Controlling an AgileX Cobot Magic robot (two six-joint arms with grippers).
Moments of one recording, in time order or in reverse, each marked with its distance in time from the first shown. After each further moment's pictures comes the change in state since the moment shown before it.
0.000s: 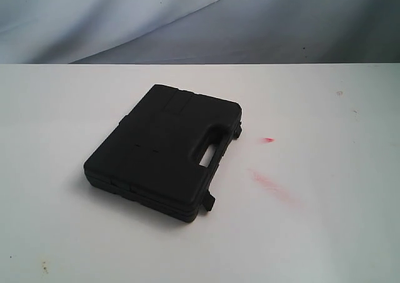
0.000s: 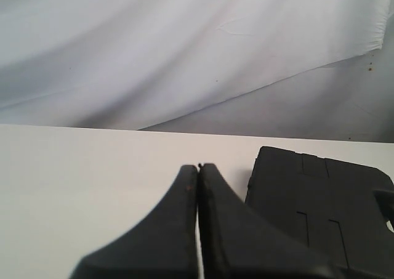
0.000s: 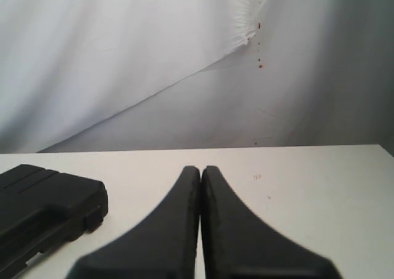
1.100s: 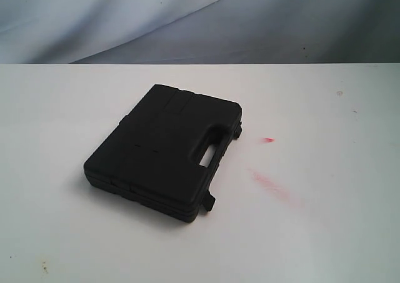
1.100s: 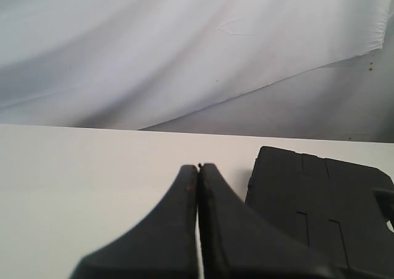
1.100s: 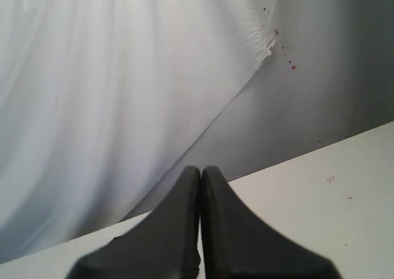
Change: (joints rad) left arm 0.000 0.000 0.000 0.000 0.000 0.000; right arm 0.000 0.000 -0.116 0.299 0.057 0.098
